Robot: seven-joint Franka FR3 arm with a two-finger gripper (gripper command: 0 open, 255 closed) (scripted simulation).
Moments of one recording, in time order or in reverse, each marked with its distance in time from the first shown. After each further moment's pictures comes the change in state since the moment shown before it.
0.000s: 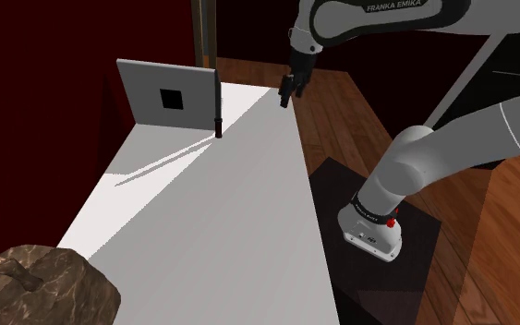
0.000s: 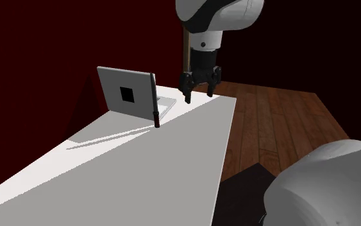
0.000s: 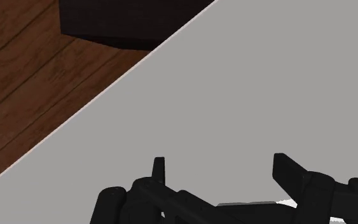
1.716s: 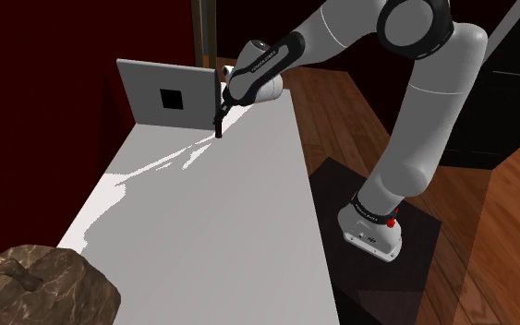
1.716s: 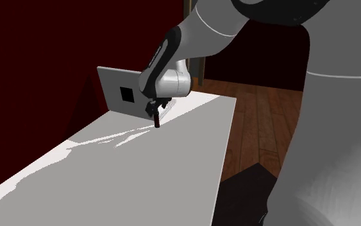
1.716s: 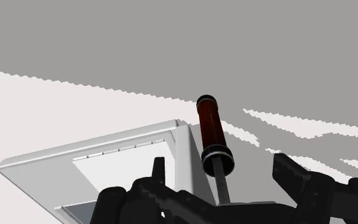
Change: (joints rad) arm 0.084 0.842 0.019 0.256 0.262 0.967 -0.515
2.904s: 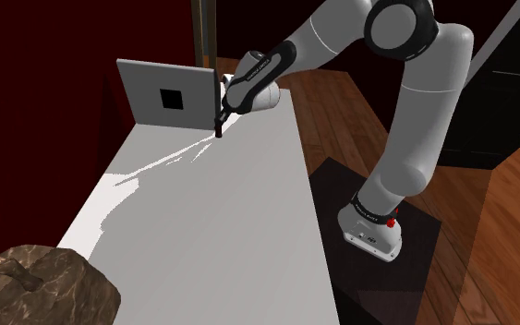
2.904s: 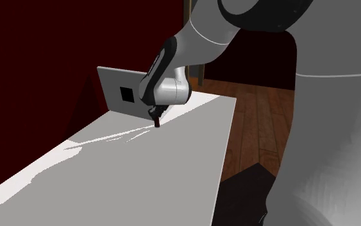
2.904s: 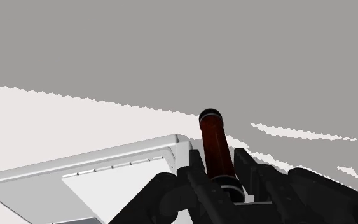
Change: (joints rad) arm -0.021 0.072 0.031 0.006 0.039 0.070 -0.043
